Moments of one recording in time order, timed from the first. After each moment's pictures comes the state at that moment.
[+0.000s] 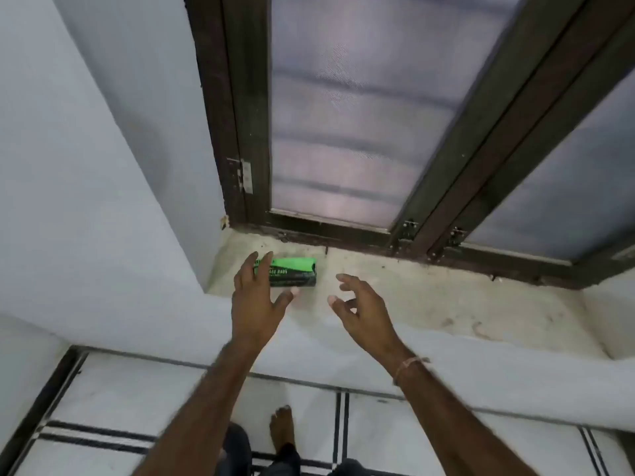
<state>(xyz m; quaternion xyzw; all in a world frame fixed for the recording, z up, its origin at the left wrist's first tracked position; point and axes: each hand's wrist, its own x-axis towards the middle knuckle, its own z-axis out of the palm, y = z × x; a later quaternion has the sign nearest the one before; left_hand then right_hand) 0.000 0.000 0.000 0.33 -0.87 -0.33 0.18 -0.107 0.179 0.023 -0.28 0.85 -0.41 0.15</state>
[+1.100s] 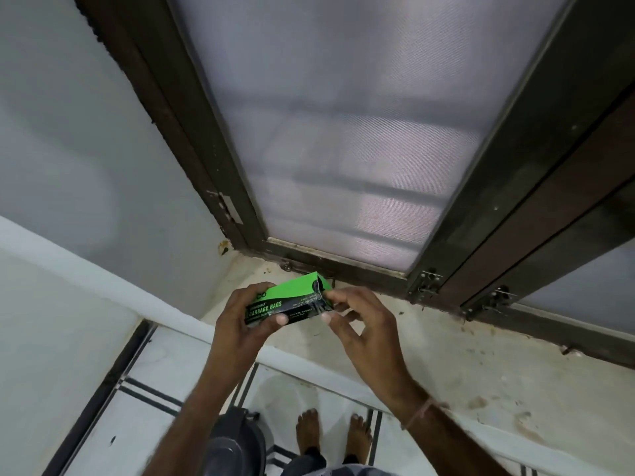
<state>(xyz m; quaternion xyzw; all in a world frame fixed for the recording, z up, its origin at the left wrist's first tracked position) -0.038 0.010 0.044 0.35 -0.73 -0.54 0.24 -0.199 0.163 0.038 -0.38 0.70 -0.58 0.18</state>
